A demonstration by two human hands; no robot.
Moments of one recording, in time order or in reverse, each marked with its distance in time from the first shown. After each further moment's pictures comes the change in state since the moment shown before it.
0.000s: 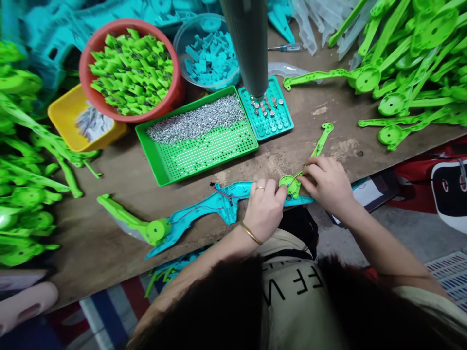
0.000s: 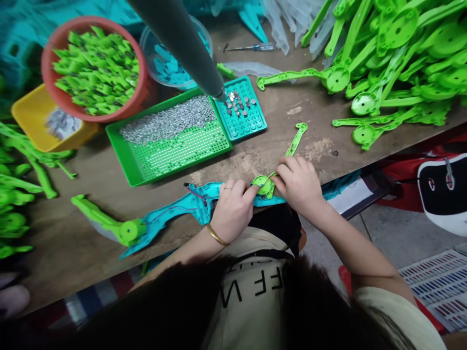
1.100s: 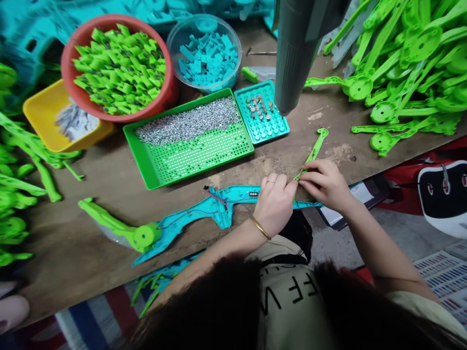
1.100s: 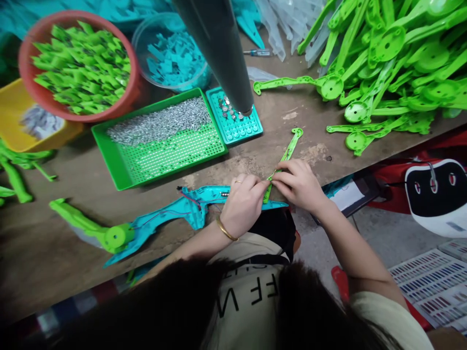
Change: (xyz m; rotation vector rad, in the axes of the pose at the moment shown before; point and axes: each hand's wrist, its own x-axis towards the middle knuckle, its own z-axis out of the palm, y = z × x) left_hand 0.033 0.014 0.004 -0.179 0.000 -0.008; right_hand -0.002 0.032 0.007 0.249 0.054 -0.191
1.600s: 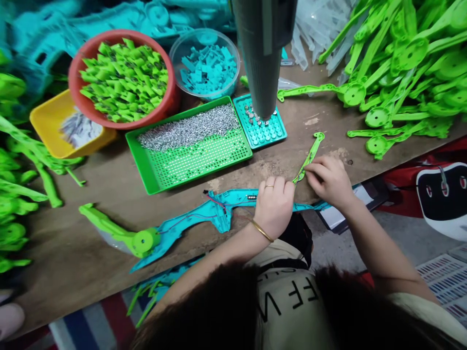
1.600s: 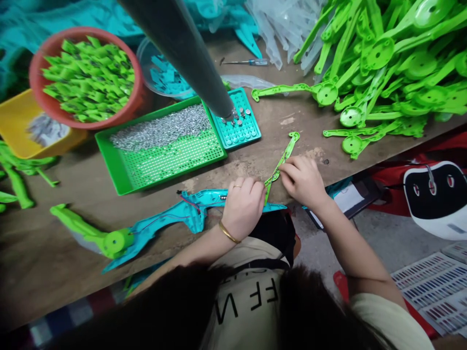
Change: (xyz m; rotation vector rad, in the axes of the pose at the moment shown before) left_hand 0.001 0.003 0.011 0.180 0.205 0.004; right_hand 0.005 0.014 -0.001 -0.154 0.083 0.106
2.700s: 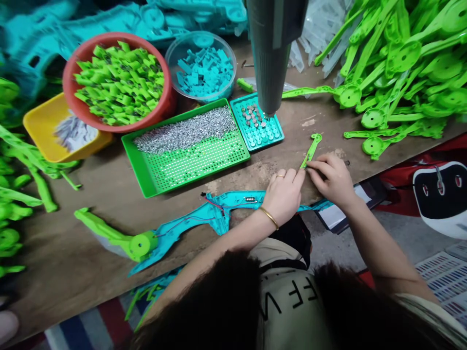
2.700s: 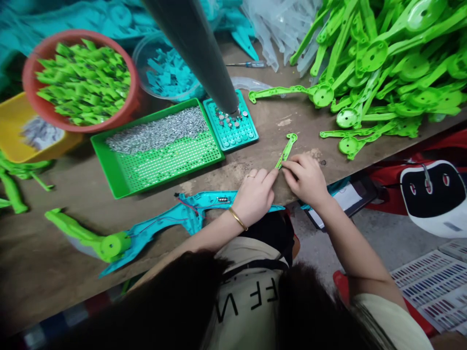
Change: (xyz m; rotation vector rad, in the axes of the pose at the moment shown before) left_hand 0.032 0.004 0.009 -0.199 -0.306 0.056; right_hand -0.003 0.012 0.001 -0.002 0.042 0.044
